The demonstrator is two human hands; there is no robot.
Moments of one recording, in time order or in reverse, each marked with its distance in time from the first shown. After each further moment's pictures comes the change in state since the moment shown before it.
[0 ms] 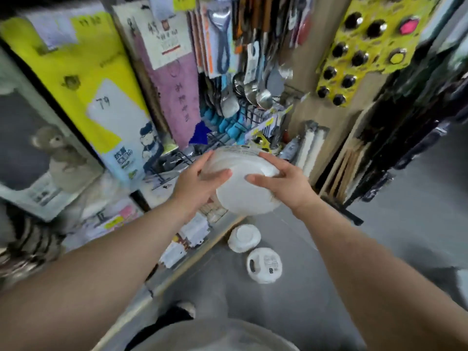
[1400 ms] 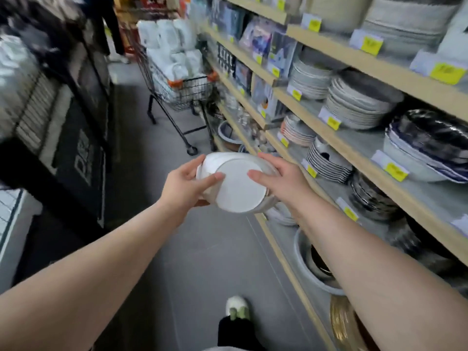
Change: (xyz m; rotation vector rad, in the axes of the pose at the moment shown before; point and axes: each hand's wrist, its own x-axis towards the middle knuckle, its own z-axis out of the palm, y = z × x) left_hand -0.856 -0.196 -0.404 -0.549 1.959 0.010; right_hand -0.653 -0.049 0.733 -0.330 -1.821 -0.559
